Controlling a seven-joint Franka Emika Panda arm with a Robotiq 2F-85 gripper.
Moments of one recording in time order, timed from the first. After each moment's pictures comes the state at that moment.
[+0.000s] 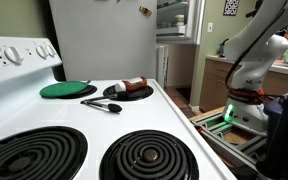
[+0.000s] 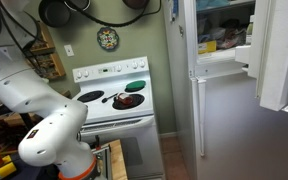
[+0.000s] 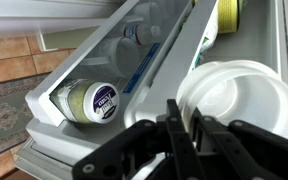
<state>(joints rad) -0.29 -0.40 0.14 -1.78 -0.11 2.45 1.88</state>
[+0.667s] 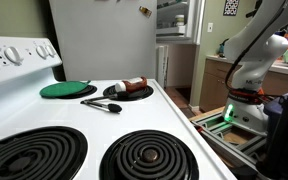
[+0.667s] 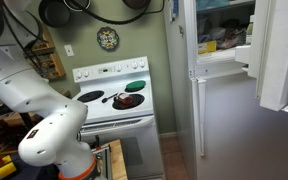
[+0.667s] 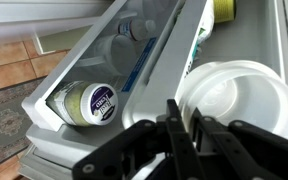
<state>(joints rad) -0.29 -0.38 0.14 -1.77 -0.16 2.47 1.99</state>
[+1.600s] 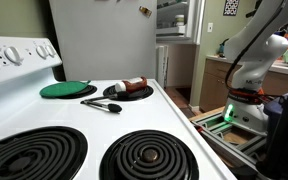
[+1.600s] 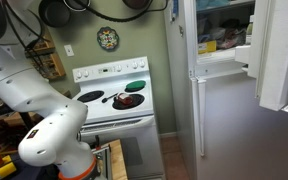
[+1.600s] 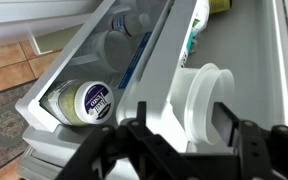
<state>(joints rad) -0.29 -0.36 0.13 -1.75 -0.20 2.47 2.06</state>
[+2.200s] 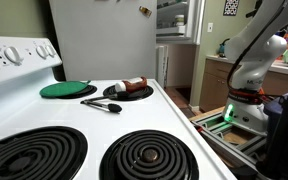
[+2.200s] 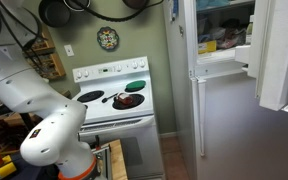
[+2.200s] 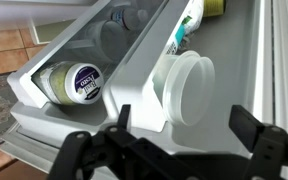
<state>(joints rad) -0.22 -0.37 0.04 -1.69 -0.14 2.40 1.85</state>
